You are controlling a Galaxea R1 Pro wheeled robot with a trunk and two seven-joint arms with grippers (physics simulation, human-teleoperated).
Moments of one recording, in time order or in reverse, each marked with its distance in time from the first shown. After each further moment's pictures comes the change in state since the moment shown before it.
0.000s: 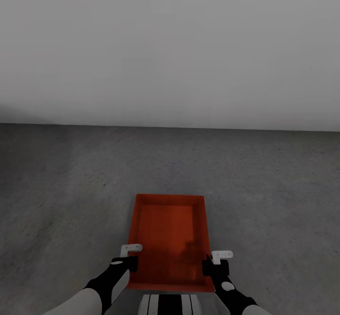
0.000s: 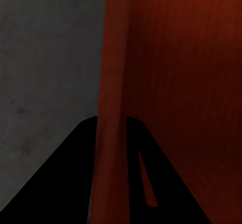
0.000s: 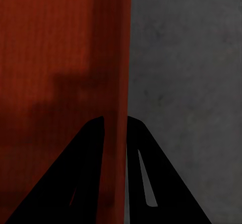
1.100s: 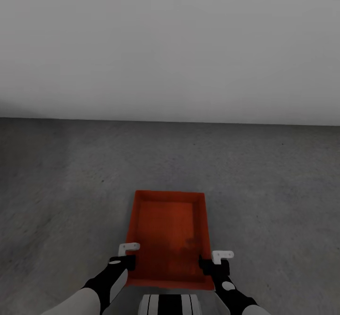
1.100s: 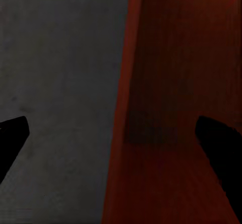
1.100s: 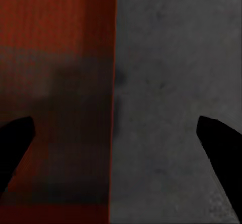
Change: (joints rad) left arm -0.001 0.009 0.030 -0.003 -0.023 -0.016 0.005; right arm 0.001 0.001 -0.028 -0.005 0.009 0.000 0.002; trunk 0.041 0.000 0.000
